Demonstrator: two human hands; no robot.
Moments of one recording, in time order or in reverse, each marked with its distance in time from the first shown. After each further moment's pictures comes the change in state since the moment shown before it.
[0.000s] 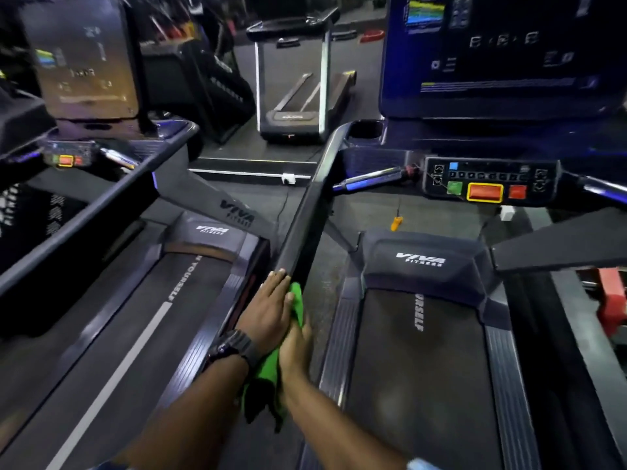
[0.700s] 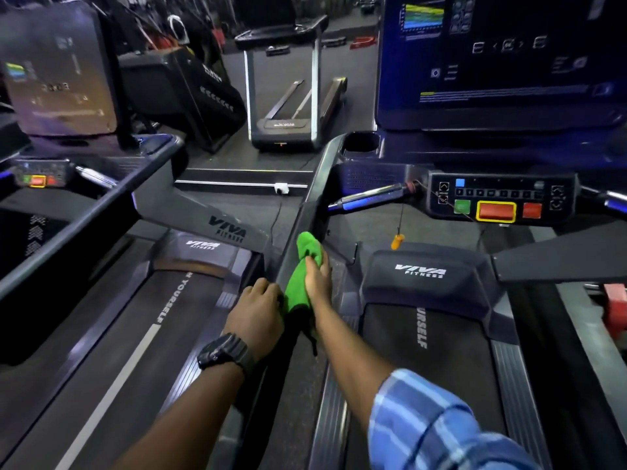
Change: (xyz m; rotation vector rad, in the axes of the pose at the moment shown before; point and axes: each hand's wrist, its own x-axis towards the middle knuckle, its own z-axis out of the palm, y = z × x) left_hand 0.075 -0.008 -0.015 0.298 0.070 0.001; right_hand 0.206 -0.066 0.032 -0.212 0.010 -0.163
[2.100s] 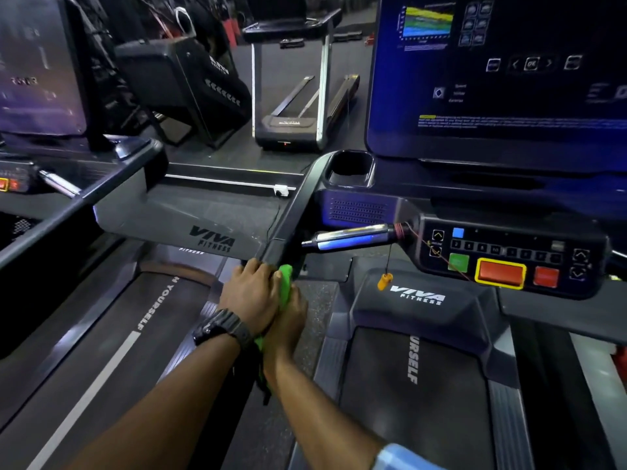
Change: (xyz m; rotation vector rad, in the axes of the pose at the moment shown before) left_hand 0.162 0.047 0.019 -0.028 0.012 -0.120; right_hand 0.033 -0.008 -0.010 -0.191 -0.056 -0.075
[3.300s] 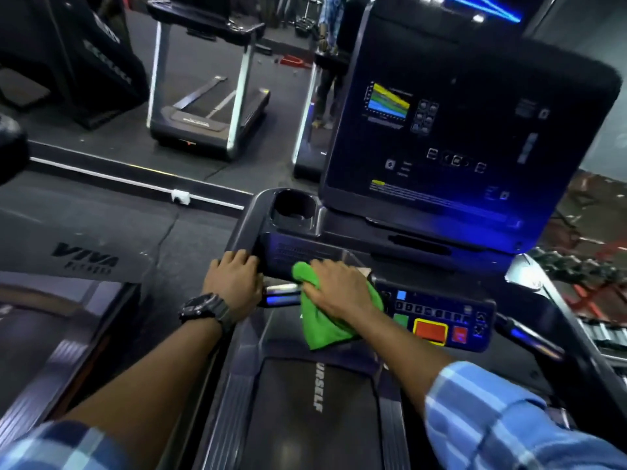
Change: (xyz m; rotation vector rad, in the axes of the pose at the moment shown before) left_hand 0.145 0.023 0.017 -0.015 0.071 0.320; right_hand 0.172 -0.115 -0.148 -1.601 -0.128 -0.519
